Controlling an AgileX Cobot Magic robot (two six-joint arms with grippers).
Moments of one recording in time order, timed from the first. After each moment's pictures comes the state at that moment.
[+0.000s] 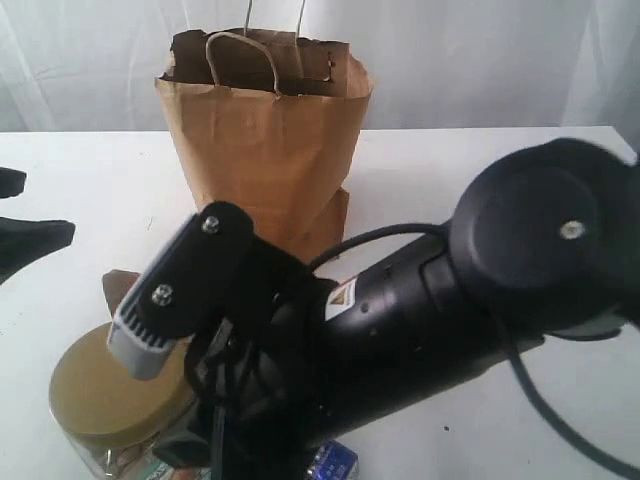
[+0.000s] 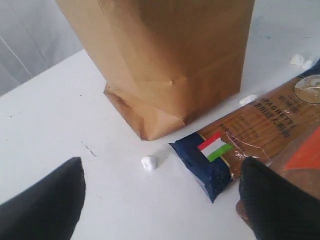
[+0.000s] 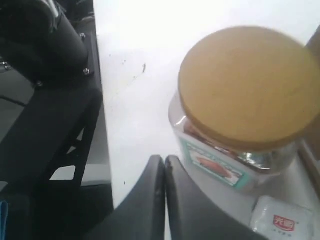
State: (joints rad) left arm 0.22 1.22 -0.59 1.67 -0.84 -1.03; right arm 0.98 1.39 -0.91 0.83 0.58 -0.97
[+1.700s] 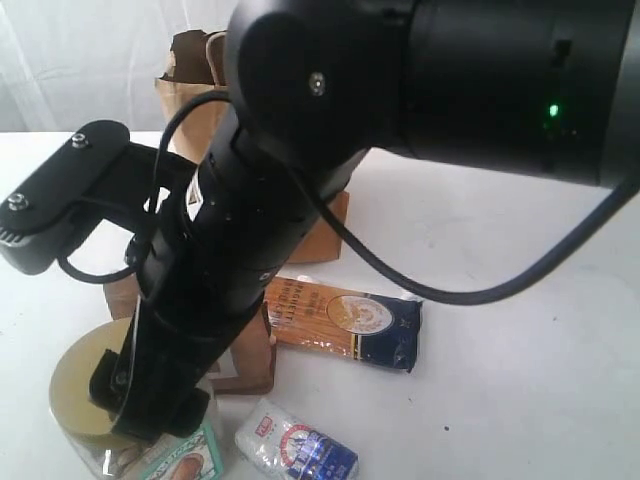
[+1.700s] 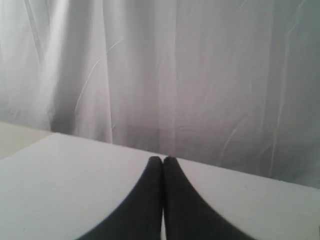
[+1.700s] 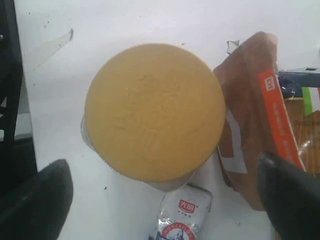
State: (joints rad) left arm 0.09 0.27 -0.27 1.65 0.17 -1.76; right arm 1.02 1.64 -1.41 0.21 0.92 -0.49
